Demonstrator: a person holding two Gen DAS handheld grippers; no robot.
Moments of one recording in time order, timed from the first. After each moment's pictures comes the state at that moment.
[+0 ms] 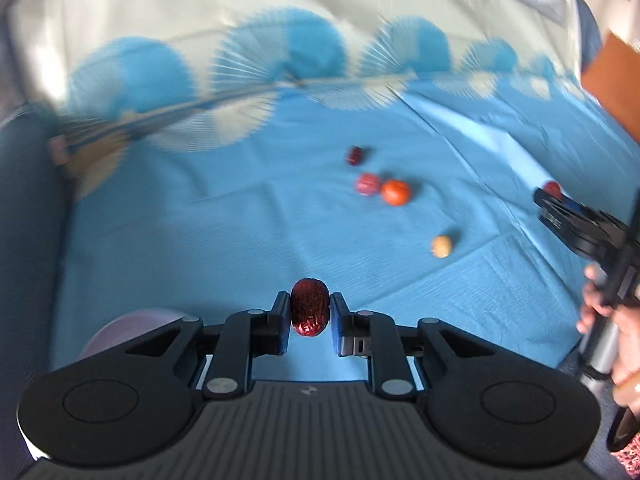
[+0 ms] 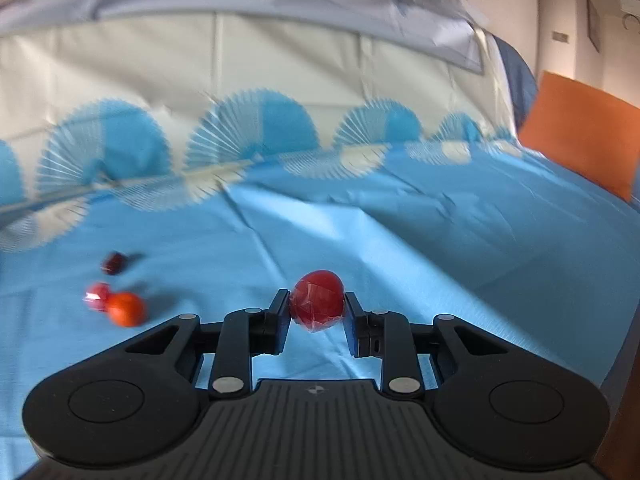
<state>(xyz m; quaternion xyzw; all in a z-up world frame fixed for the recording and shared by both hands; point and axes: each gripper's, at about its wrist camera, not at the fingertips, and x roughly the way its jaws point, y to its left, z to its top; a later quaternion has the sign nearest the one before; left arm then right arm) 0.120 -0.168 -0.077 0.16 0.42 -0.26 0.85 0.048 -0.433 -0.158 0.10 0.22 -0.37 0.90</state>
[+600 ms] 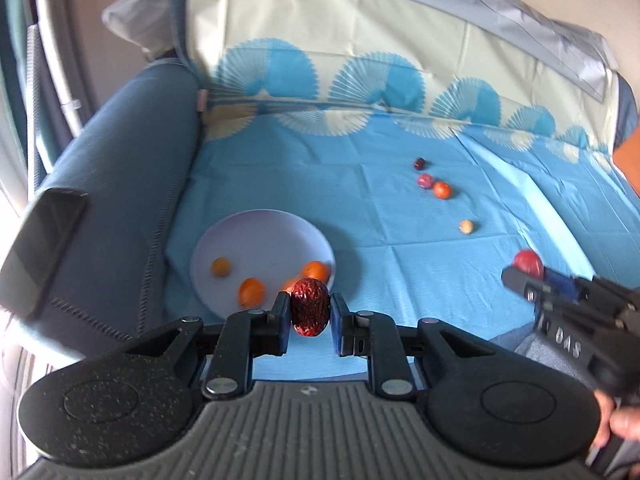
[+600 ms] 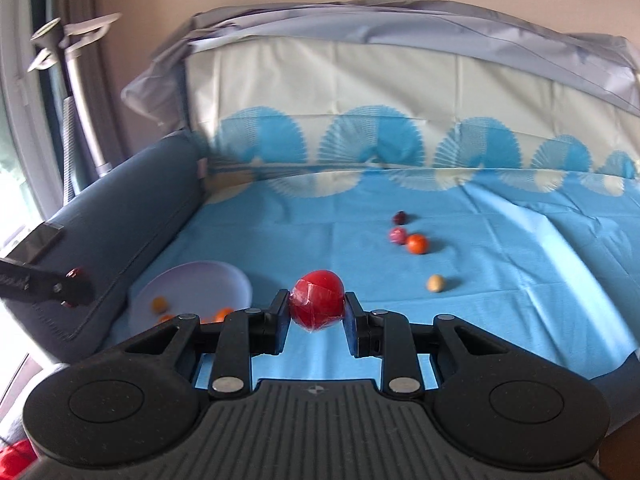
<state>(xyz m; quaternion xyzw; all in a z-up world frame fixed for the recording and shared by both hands) -0.029 -0.008 -0.008 0.07 0.40 -0.16 0.90 -0.072 -0.206 -0.046 0.08 0.26 -0.08 0.96</state>
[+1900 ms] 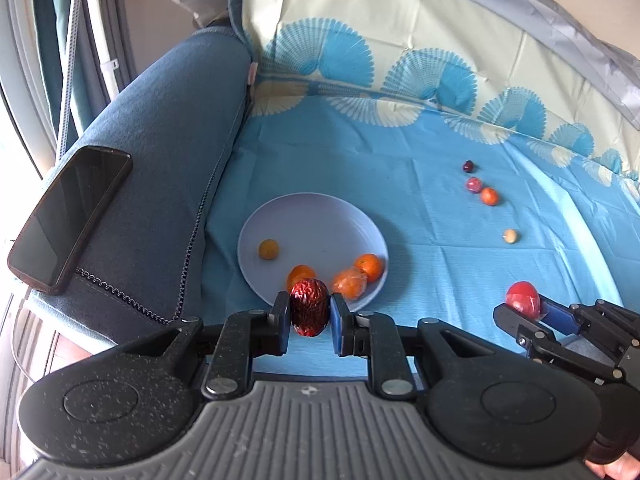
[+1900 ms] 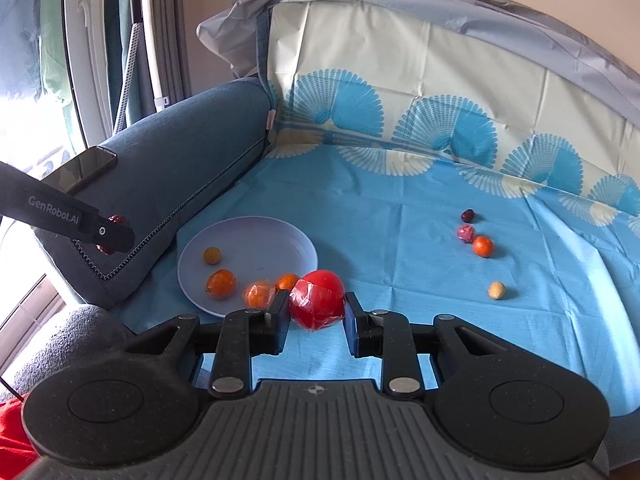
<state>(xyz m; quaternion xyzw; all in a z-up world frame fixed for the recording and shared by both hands) 0.014 0.034 -0.031 0.04 0.44 -0.11 0.89 -0.033 -0.148 -0.050 0.00 0.32 -0.01 0.95</state>
